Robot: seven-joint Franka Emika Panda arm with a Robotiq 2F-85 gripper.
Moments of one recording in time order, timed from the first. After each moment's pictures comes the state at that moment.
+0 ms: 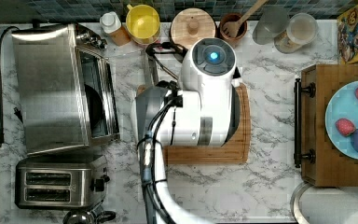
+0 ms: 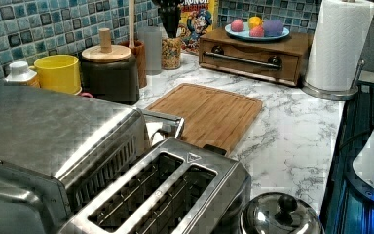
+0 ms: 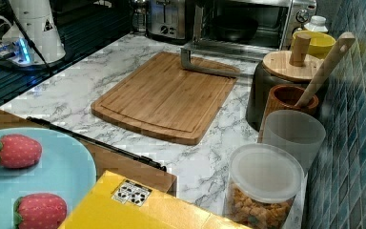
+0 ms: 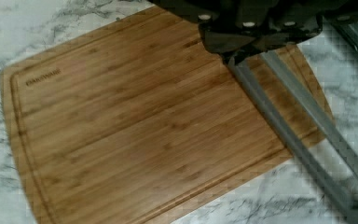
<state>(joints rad) 0.00 0.13 -0.02 -1.86 0.14 0.26 -0.40</state>
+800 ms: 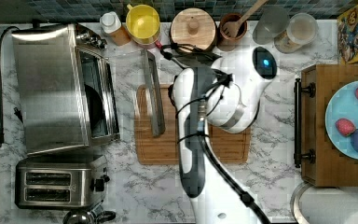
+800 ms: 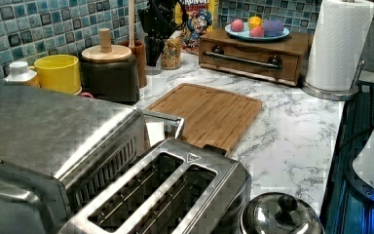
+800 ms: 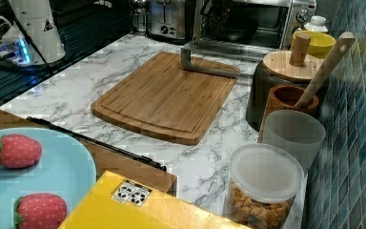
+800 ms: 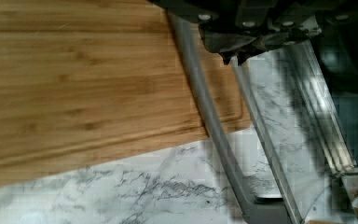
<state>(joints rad) -0.11 0.28 -0.04 -1.90 0.57 0.41 -0.96</state>
